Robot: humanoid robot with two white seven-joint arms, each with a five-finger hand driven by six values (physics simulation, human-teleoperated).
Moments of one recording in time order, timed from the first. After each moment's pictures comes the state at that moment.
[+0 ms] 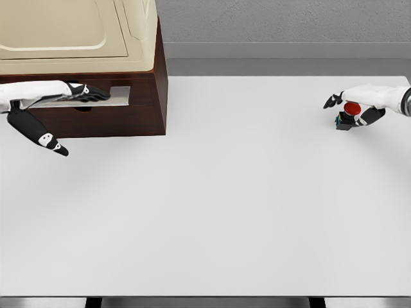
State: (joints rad) left arm -1.15 1.25 -1.19 -1.76 0.58 0.01 -0.57; right arm -0.88 -0.66 0.60 -0.80 0.54 -0.53 0.61
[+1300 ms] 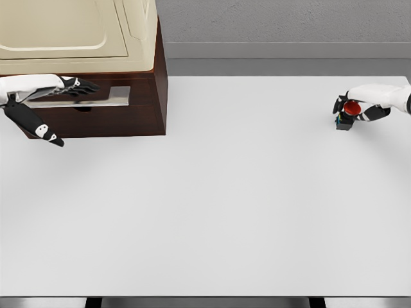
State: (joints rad) left arm -1.14 1.21 -1.19 -1.66 0.56 0.05 -0.56; right arm -0.88 -0.67 0.59 -0.80 0.53 -0.52 0.61
